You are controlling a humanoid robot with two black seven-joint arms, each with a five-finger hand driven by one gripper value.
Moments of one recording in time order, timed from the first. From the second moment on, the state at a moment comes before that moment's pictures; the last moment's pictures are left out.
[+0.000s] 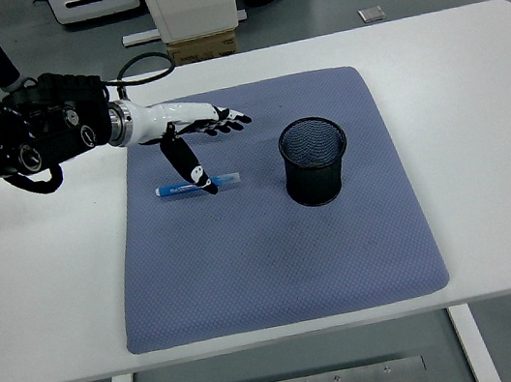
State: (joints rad) left arm -1.62 0.20 0.84 -0.86 0.33 -0.25 -0.40; right arm -0.01 0.00 0.26 0.22 -0.14 0.05 0.13
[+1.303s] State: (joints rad) left arm -1.65 0.14 0.84 -0.85 0.58 -0.30 -0.19; right arm -0.01 0.00 0.26 0.22 -0.14 0.05 0.13
